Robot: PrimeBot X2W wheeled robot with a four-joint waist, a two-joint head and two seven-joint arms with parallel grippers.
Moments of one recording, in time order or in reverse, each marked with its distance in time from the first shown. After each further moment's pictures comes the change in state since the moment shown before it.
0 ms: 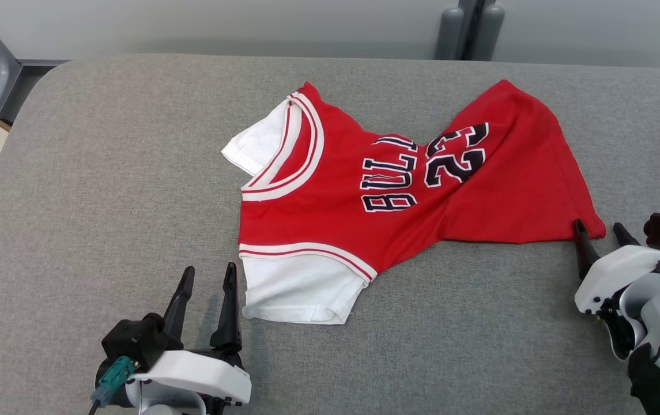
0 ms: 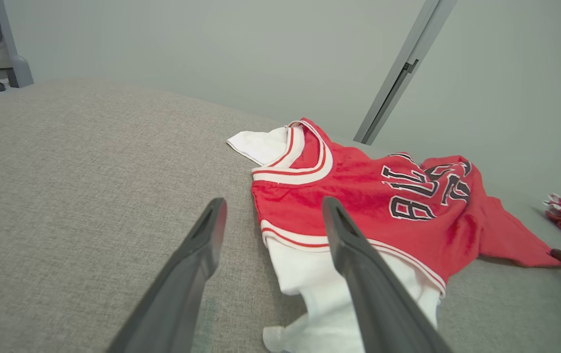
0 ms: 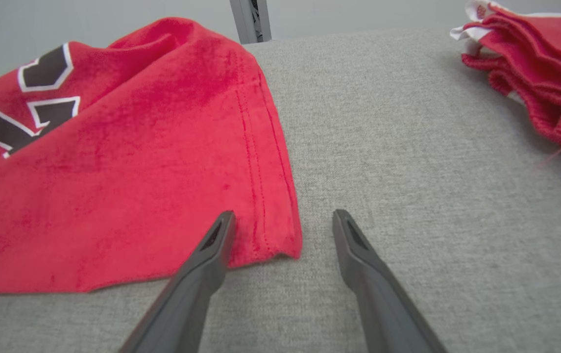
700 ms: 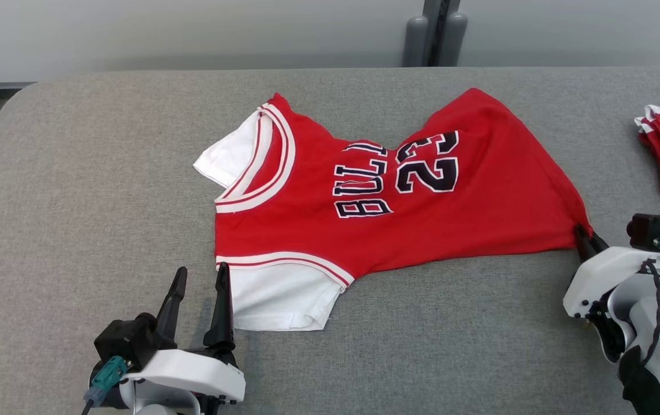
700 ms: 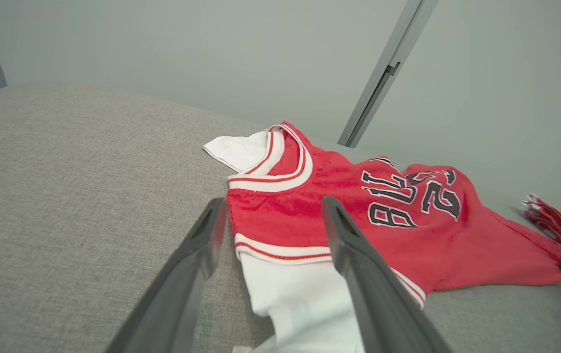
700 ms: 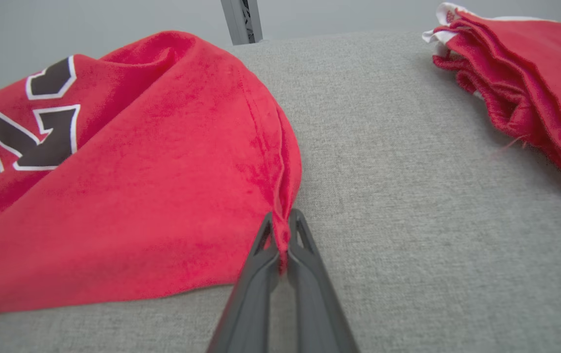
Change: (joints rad) left arm -0.001 0.007 0.011 0.004 -0.014 0.008 -0.001; right arm -0.020 0.027 0.013 0.014 -0.020 0.000 0.030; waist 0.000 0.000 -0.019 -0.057
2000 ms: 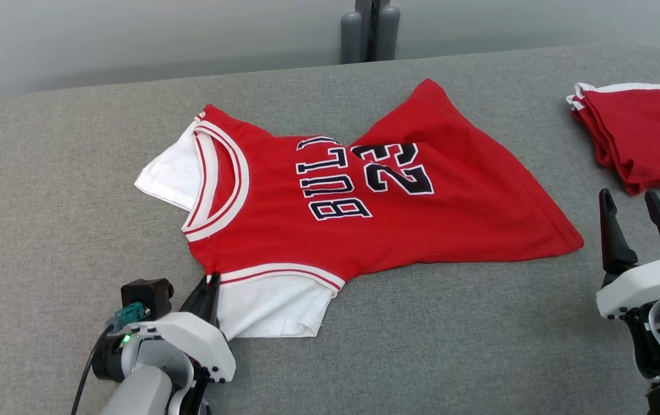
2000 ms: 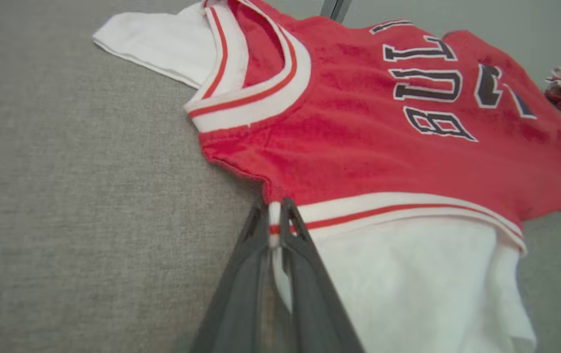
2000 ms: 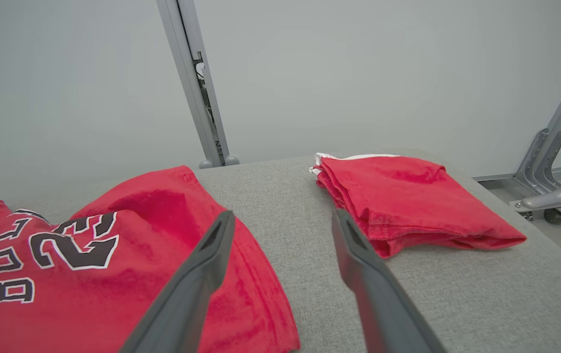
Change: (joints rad) left arm -0.219 0.033 -0.074 0.407 -0.041 -0.105 0.162; right arm 0.362 0.021 -0.294 -0.763 -0.148 0.000 0.094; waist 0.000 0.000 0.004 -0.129
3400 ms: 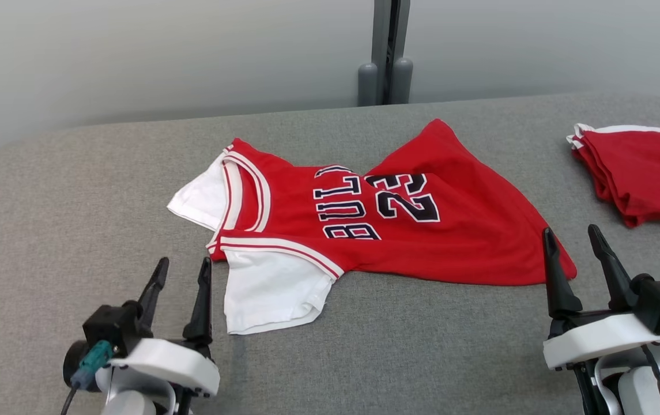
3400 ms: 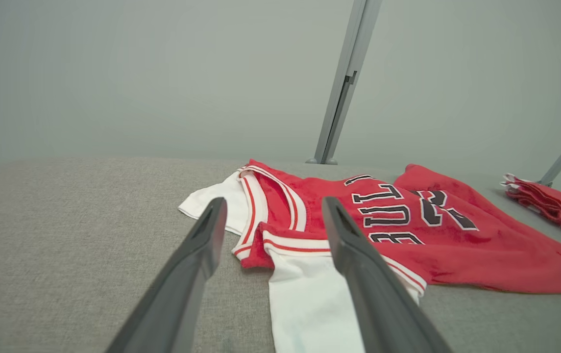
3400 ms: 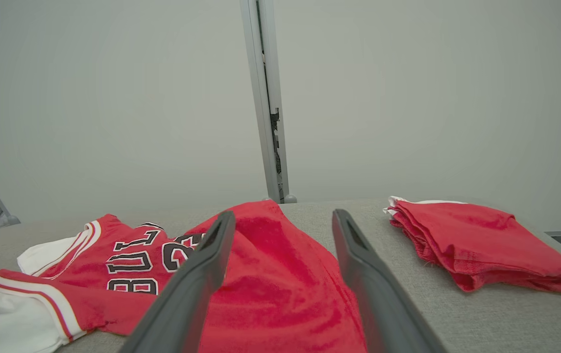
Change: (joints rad) left arm 0.120 -0.005 0.158 -0.233 0.175 -0.025 -0.168; right arm 0.171 0.113 0.075 -0.180 -0.087 0.000 -0.109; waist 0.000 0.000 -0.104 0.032
